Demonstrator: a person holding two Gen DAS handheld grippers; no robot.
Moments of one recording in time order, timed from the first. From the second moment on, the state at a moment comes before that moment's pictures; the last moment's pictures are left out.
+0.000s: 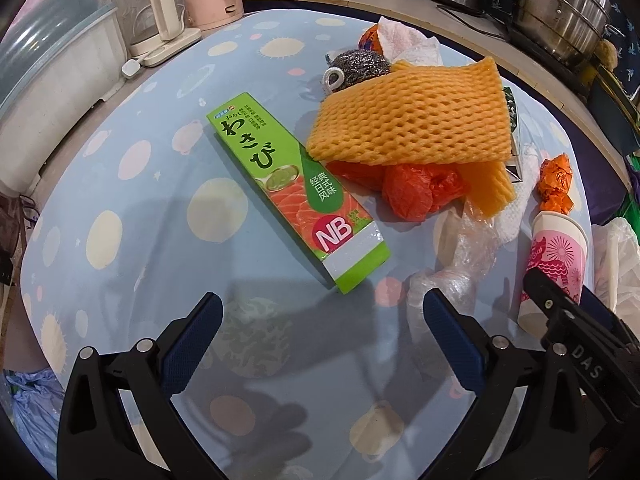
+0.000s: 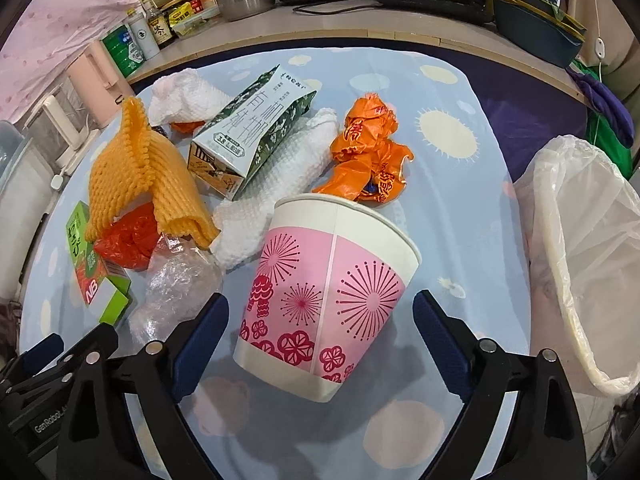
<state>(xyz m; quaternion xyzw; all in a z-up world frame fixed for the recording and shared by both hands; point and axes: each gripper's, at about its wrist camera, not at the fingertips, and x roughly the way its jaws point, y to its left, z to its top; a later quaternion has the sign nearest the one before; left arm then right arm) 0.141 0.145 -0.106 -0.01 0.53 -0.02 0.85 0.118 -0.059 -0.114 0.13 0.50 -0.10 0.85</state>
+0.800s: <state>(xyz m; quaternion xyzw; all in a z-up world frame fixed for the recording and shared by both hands) 0.144 0.097 -0.125 0.02 0.52 -0.08 0.85 0.076 -0.092 -0.099 0.12 0.49 -0.14 0.85</state>
